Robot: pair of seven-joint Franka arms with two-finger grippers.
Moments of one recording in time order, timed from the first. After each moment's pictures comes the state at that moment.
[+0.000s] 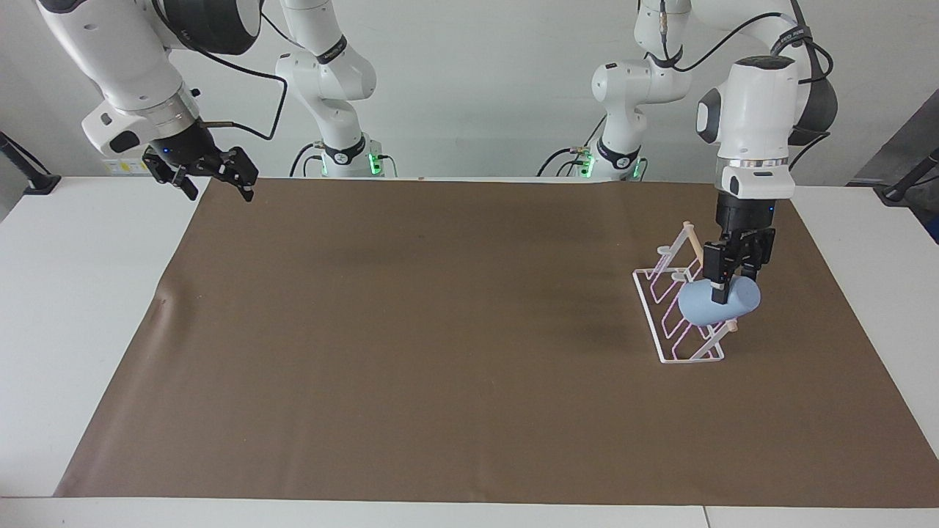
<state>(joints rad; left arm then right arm) 0.01 -0.03 -0.14 -2.06 0.22 2.62 -0.72 -0.12 -0.01 0.02 -1.61 -0.01 1.55 -0.05</state>
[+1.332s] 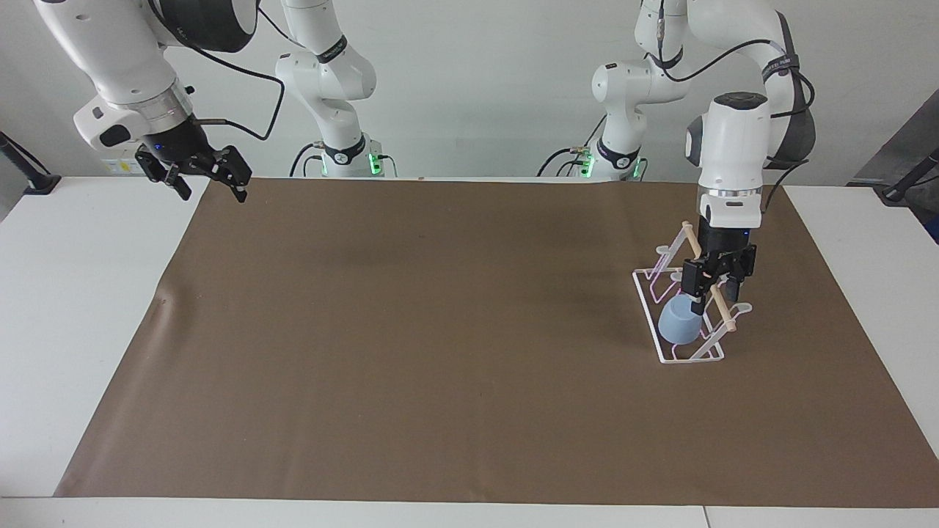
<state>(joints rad) 0.02 -0.02 -0.14 -2.15 0.27 2.67 -0.70 -0.12 -0.02 0.01 -1.61 -0.01 1.55 -0.05</state>
